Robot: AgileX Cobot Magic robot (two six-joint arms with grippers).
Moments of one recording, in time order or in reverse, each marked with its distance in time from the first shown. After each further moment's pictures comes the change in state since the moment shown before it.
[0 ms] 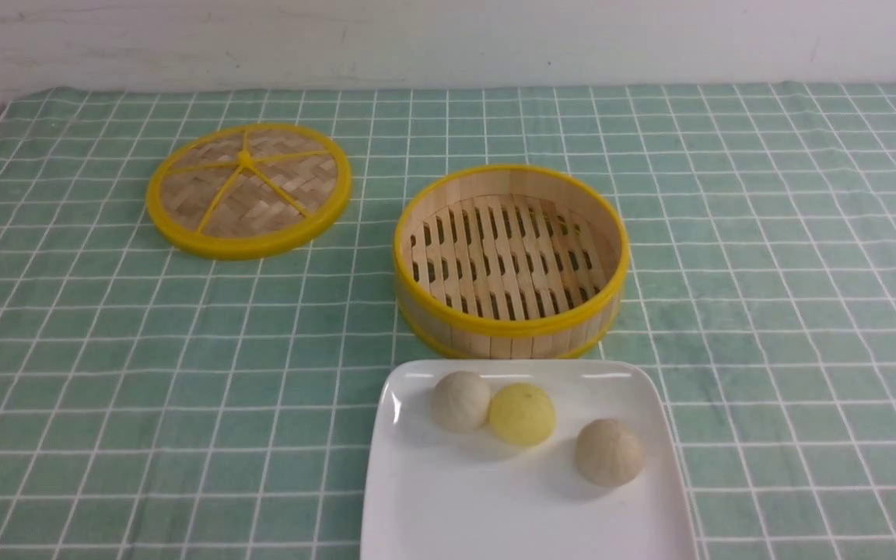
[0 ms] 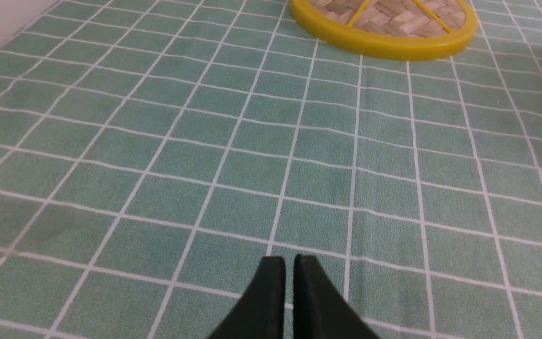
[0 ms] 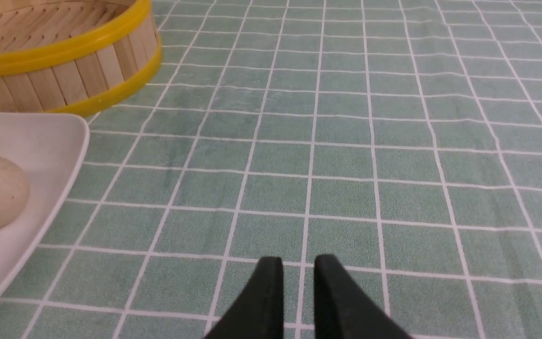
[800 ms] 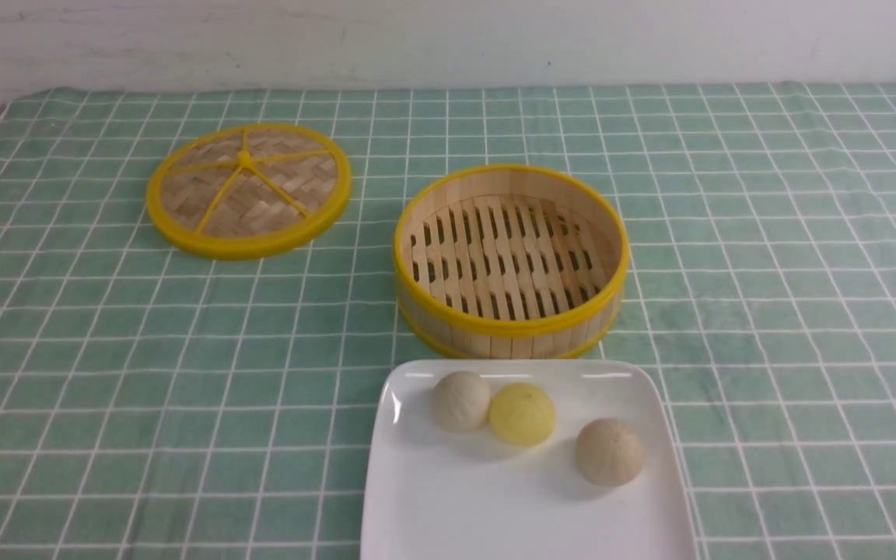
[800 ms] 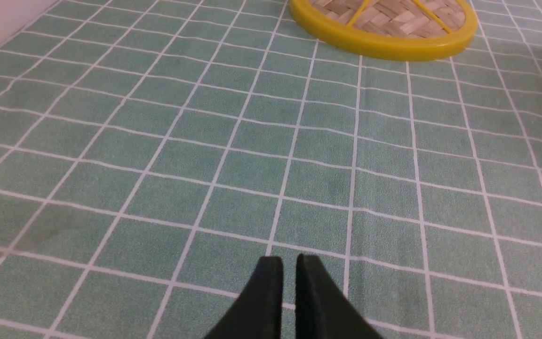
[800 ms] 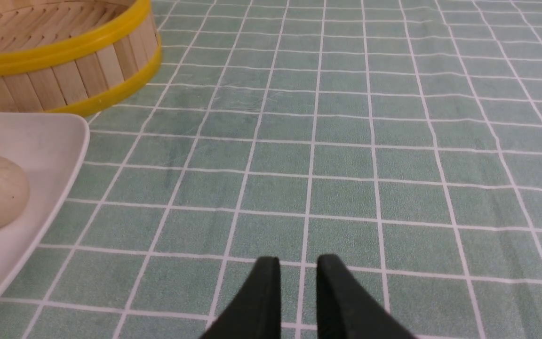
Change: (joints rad) right arm 0.000 0.000 0.000 0.000 0.000 0.000; left arm 0.000 0.000 0.000 -0.002 0.000 0.000
